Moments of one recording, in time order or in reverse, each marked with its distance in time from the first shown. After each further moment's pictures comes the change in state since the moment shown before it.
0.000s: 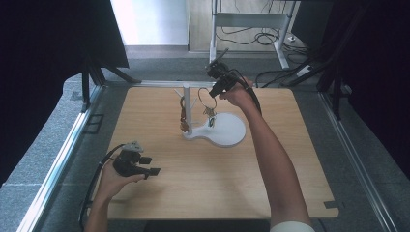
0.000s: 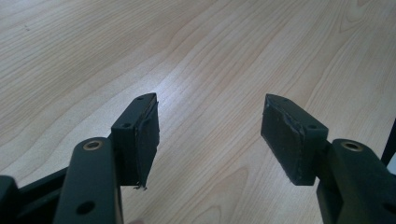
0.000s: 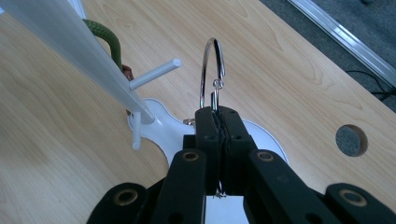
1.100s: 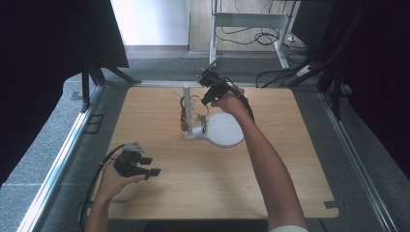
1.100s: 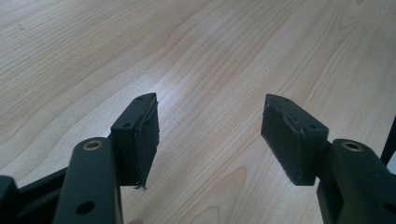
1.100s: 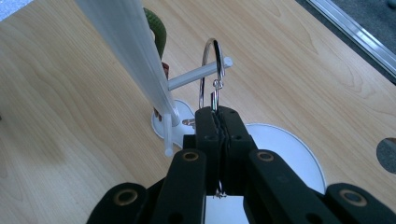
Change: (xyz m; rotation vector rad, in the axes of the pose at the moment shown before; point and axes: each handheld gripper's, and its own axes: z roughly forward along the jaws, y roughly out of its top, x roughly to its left) left arm -0.002 0.001 0.002 0.007 -0.004 0.006; right arm 0.025 -0.005 0.020 0.001 0.052 -0.028
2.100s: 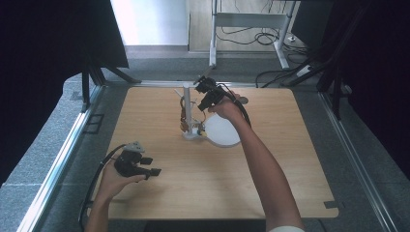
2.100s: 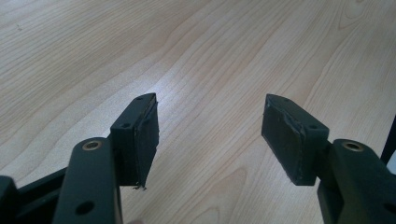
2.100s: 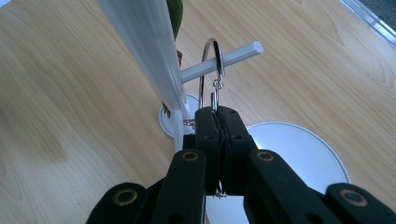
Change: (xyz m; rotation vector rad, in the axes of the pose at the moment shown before) left arm 0.000 0.000 0.001 -0.005 -0.003 -0.002; right arm 0.006 -0.006 0.023 0.020 0.030 -0.011
